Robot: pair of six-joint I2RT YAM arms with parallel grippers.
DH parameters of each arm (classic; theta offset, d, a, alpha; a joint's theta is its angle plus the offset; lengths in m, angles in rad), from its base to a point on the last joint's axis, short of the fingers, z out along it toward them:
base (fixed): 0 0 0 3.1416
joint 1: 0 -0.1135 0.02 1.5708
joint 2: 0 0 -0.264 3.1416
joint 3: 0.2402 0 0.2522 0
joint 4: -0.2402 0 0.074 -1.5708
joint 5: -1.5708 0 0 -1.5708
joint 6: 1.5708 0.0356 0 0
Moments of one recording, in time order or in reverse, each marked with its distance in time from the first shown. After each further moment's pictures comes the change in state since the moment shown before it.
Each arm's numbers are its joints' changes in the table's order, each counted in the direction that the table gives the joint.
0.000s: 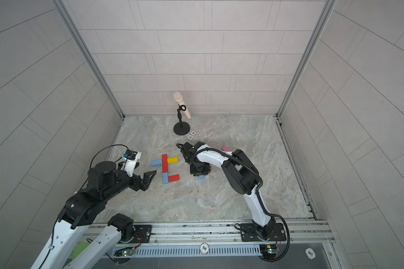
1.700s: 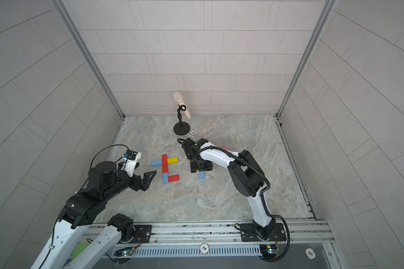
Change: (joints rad) left arm 0.000 0.002 -0.002 0.000 0.000 -0.001; right arm 0.011 -0.118 0.003 -0.012 -0.033 -0.042
